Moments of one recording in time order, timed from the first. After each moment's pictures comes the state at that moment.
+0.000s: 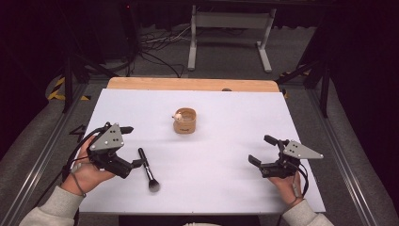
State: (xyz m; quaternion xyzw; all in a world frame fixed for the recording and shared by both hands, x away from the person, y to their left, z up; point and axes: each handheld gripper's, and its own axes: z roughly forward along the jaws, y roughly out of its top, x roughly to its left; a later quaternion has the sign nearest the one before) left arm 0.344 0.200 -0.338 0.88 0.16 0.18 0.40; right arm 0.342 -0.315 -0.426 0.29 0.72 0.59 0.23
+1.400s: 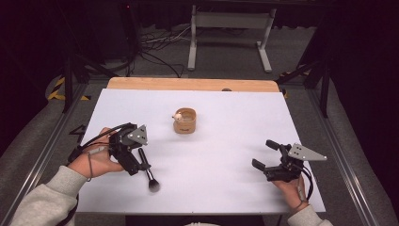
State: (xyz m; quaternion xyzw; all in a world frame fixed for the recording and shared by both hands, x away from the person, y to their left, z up) left arm 0.384 0.165 -0.355 0.97 0.10 0.08 0.22; right arm 0.337 -0.328 -0.436 0.31 0.71 0.60 0.19
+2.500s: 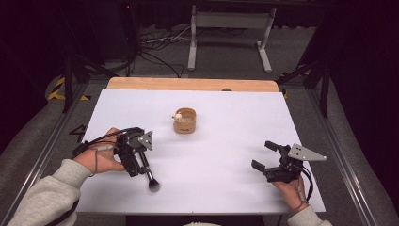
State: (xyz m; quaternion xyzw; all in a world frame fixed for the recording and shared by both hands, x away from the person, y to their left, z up) left arm 0.398 0.157 -0.381 0.99 0.06 0.04 0.14; right arm 0.336 -0.327 -0.437 0.31 0.71 0.60 0.17
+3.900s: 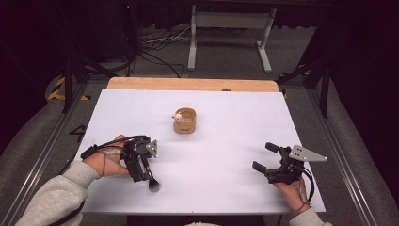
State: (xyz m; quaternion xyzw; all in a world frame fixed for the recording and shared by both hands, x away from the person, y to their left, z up) left arm 0.402 0.147 -0.416 0.99 0.04 0.01 0.10; right arm 0.334 -0.331 -0.439 0.32 0.72 0.60 0.16
